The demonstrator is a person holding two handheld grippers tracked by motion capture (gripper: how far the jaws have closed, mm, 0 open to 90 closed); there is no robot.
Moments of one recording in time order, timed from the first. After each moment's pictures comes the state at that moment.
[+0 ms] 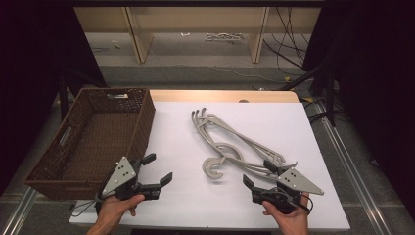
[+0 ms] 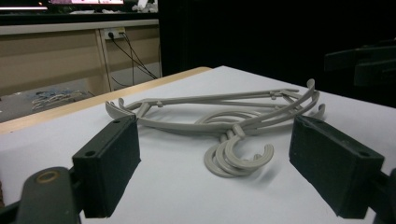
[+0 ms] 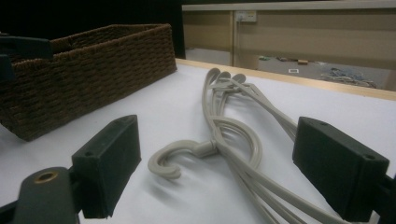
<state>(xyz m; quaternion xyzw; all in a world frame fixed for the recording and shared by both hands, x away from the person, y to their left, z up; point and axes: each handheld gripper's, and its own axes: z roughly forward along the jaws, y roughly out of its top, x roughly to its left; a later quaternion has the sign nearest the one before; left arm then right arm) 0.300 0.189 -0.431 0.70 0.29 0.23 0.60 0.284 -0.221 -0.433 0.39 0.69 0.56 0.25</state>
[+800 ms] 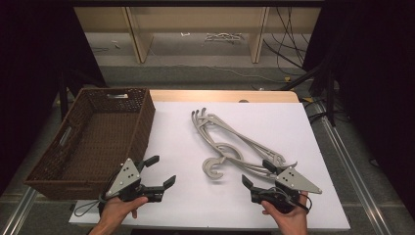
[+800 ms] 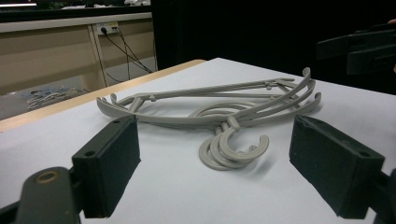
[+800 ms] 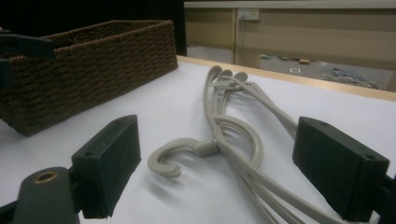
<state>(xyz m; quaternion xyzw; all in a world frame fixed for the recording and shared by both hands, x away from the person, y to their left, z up) 0.301 0.181 -0.435 0.72 0.28 0.22 0.59 0.289 -0.220 -0.434 0.36 0.70 0.56 0.26</state>
